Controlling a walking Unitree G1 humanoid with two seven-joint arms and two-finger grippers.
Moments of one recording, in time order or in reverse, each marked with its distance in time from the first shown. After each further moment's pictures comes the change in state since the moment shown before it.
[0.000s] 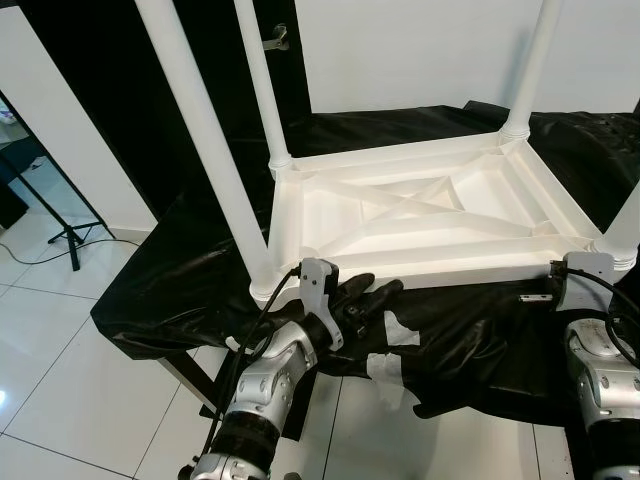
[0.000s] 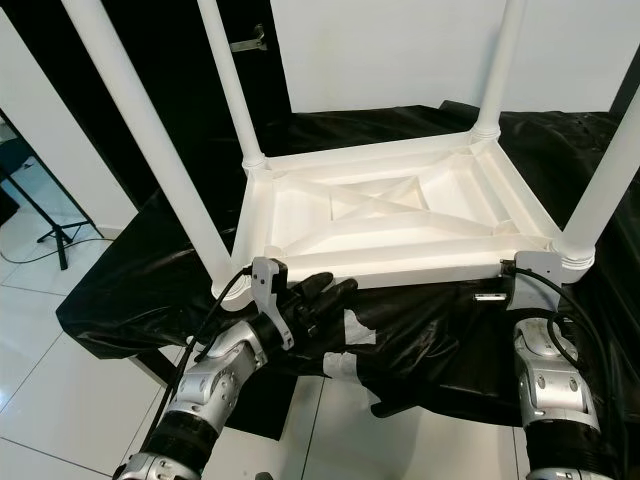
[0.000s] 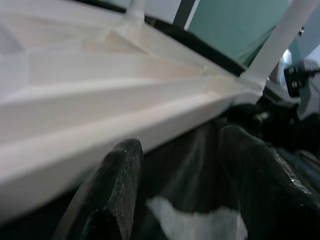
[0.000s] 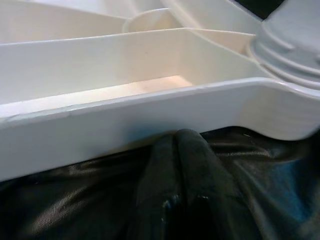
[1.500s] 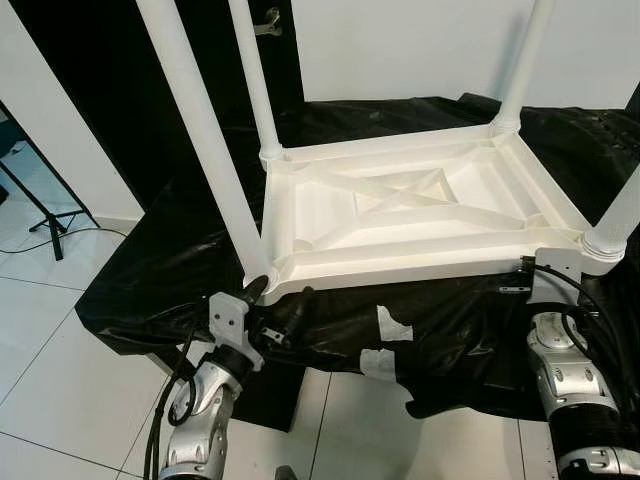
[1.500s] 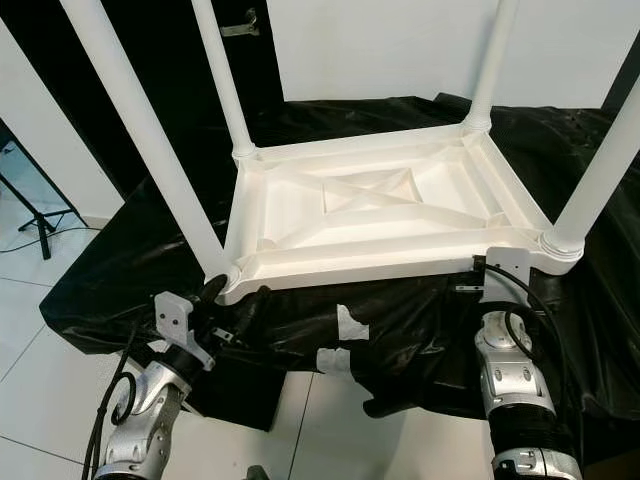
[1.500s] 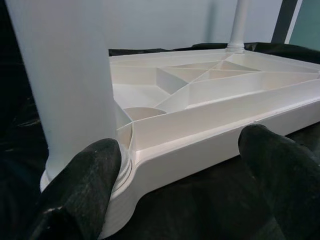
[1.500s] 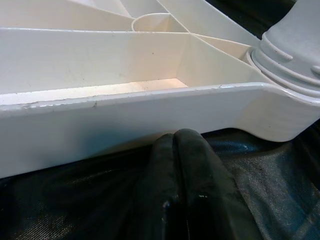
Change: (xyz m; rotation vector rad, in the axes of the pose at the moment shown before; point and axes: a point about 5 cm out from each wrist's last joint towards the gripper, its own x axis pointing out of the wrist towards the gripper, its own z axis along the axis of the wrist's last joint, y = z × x) left arm -0.096 0.035 0.019 0.401 -0.157 0.420; right arm 0.002 0.031 -0.004 -0.055 -0.011 -0.018
